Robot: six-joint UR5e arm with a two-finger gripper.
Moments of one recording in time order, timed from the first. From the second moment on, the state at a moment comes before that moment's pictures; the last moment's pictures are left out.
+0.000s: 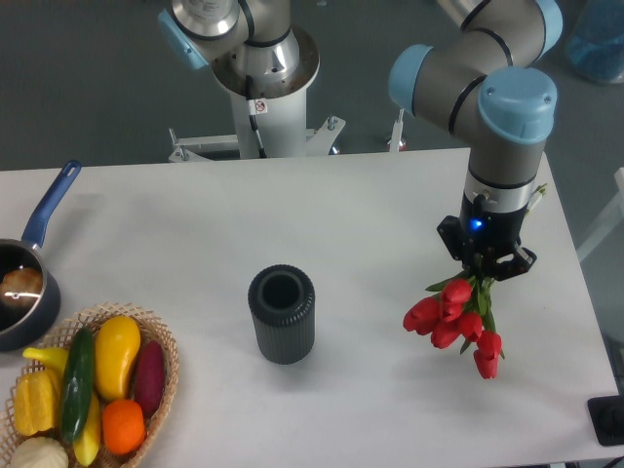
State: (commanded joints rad) arm 2.72 -1.95 -1.49 -1.03 1.47 1.37
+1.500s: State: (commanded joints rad) arm 2.80 -1.73 -1.59 -1.06 0.75 1.29
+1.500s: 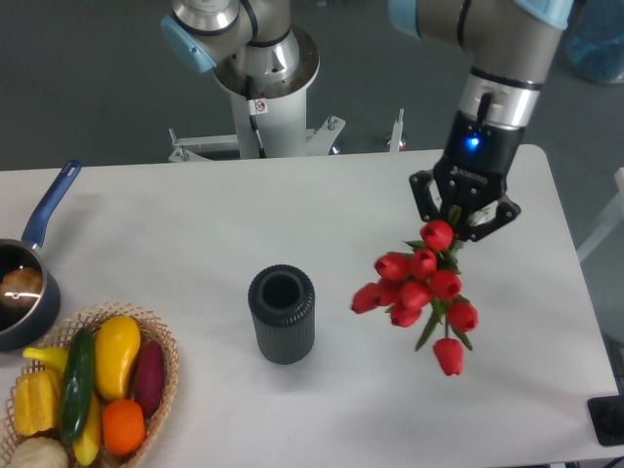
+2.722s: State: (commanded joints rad) arm 2.85 -1.62 -1.79 -1.05 0.10 1.30
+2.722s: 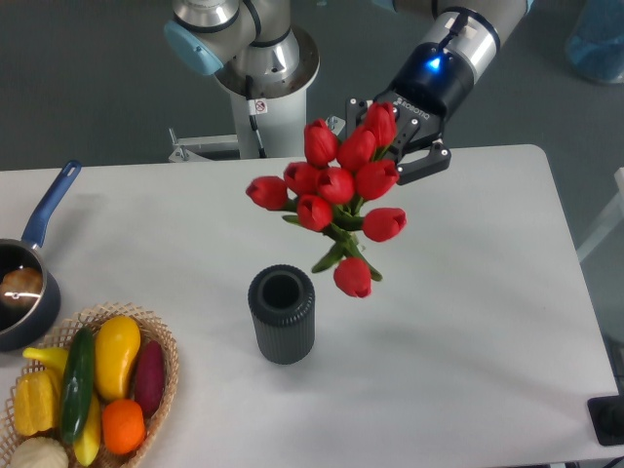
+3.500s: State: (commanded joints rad) arm 2.80 -1.67 -1.82 -1.03 0.01 1.37
